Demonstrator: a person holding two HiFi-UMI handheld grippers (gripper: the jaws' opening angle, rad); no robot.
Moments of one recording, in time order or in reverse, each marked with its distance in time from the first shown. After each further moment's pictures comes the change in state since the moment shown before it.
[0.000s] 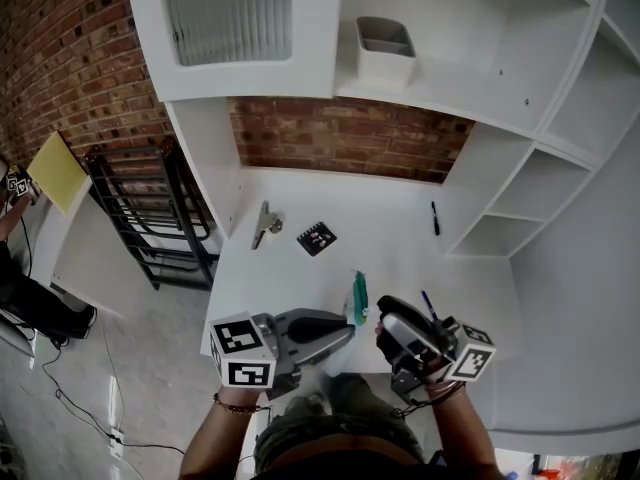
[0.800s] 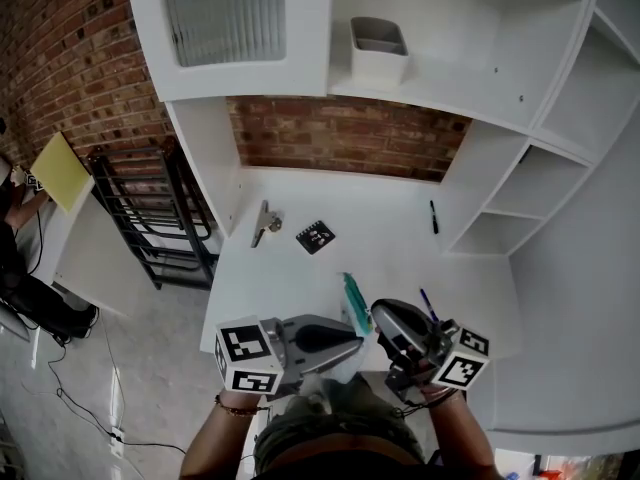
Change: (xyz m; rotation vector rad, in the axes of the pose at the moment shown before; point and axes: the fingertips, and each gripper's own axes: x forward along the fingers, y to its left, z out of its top) left arm 0.016 -0.032 -0.011 0.074 0.079 -0.068; right arm -0.008 -0.007 -0.011 -0.205 0.096 -0.165
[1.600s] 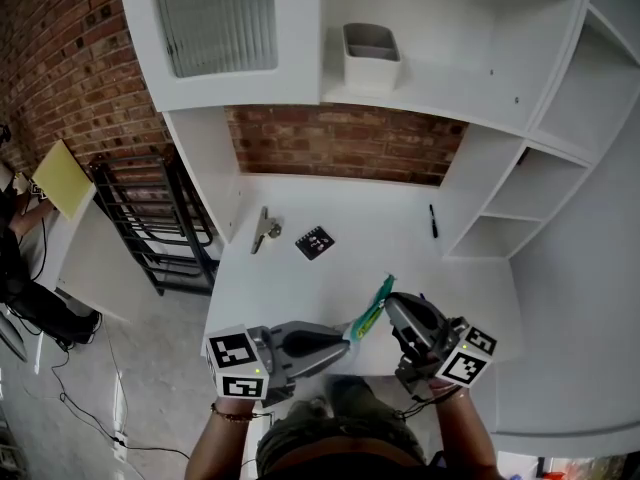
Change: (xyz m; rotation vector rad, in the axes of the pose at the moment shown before) left arm -0.012 0.008 -0.002 -0.024 -0.048 0.050; right arm -0.020 -0.034 0.015 -0.105 0.012 -0.121
